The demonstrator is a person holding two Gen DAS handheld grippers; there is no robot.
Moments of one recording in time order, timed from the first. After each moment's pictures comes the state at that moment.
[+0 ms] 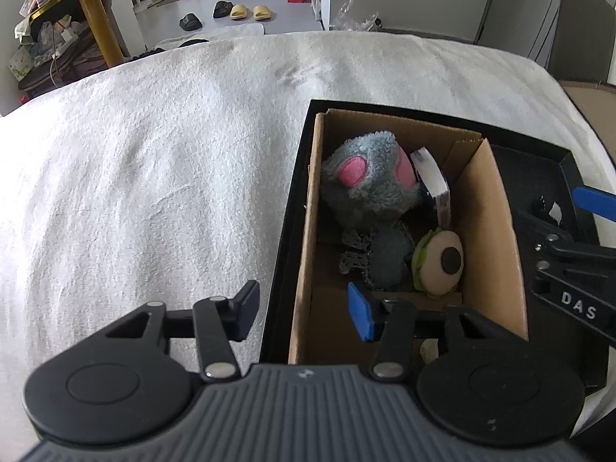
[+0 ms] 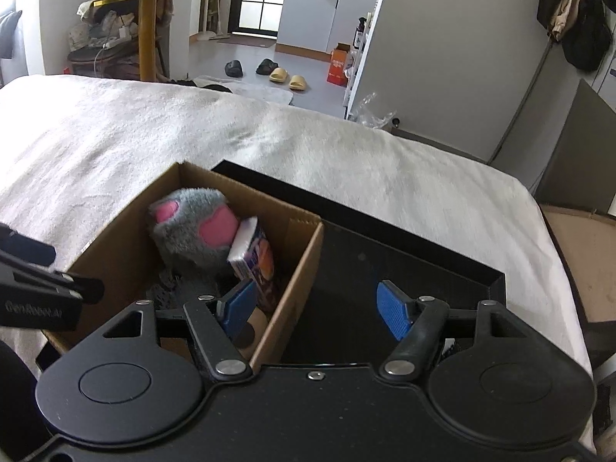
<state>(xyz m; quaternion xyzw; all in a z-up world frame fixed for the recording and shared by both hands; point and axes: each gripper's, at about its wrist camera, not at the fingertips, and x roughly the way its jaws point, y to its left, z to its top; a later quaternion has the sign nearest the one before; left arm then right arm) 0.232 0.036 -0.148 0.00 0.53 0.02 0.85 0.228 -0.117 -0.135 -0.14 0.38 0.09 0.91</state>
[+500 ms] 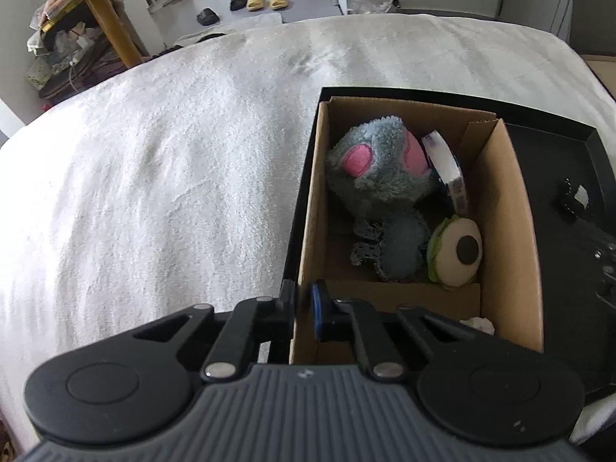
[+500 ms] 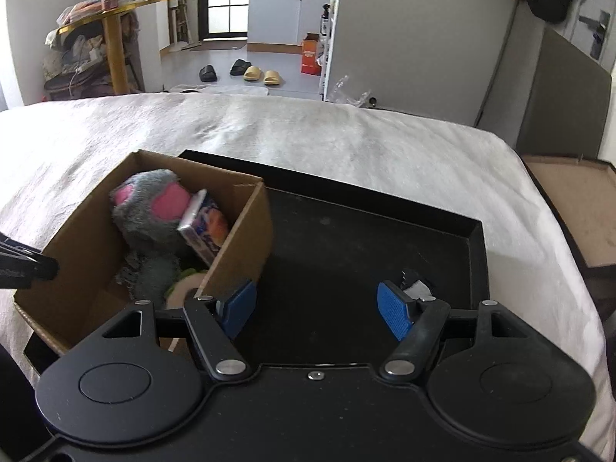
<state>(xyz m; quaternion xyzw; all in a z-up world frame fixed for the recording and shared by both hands) 0.241 0.014 -0.151 0.05 0.55 0.07 0.83 0.217 -0.175 -0.148 -0.08 0.39 0.07 0.91</state>
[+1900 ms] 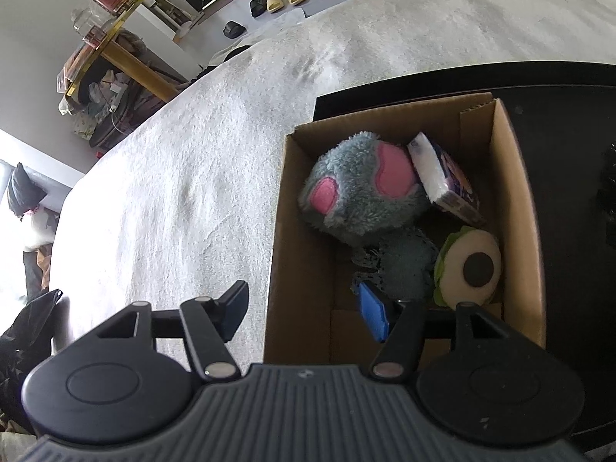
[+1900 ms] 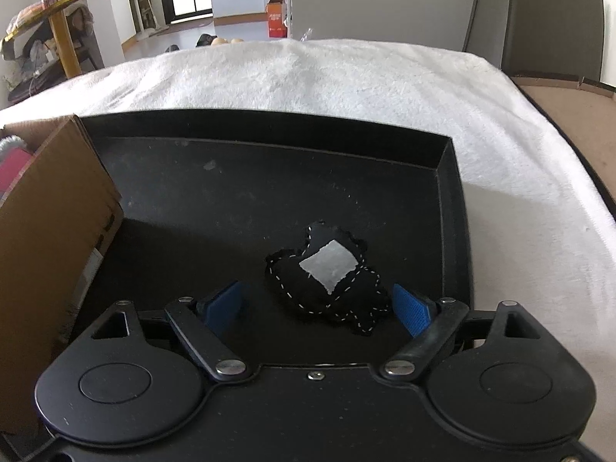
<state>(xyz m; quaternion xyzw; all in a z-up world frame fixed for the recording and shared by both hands) 0.278 -0.061 -0.162 0.20 0.56 0.15 0.79 0.281 -0.263 -0.244 -0.03 0.45 0.05 0.89</state>
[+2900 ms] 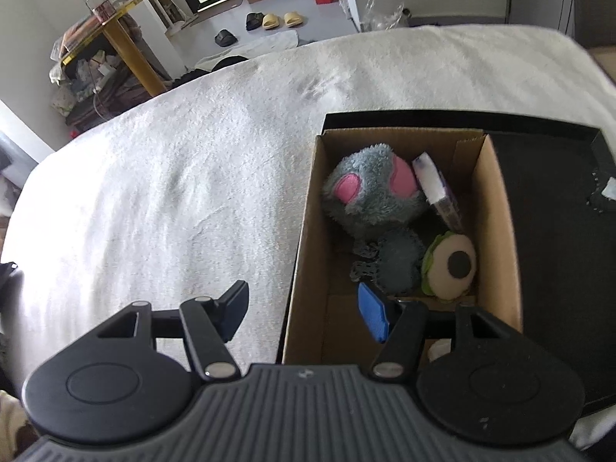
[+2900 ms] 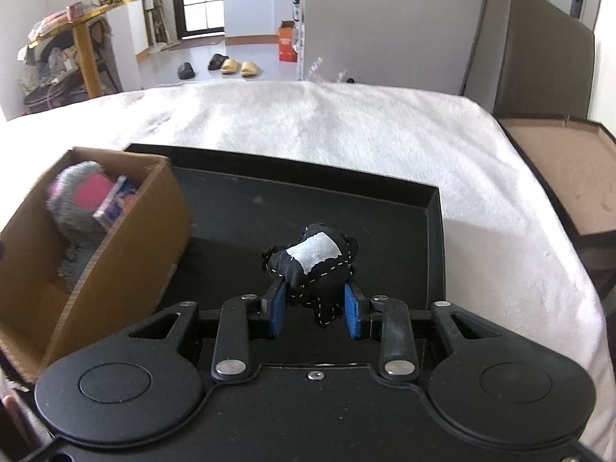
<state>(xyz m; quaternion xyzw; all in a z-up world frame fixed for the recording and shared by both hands) 0.236 -0.015 -0.127 0.09 0.53 0.10 0.84 0.230 -0.240 -0.165 -0.05 0.41 0.06 0.91</state>
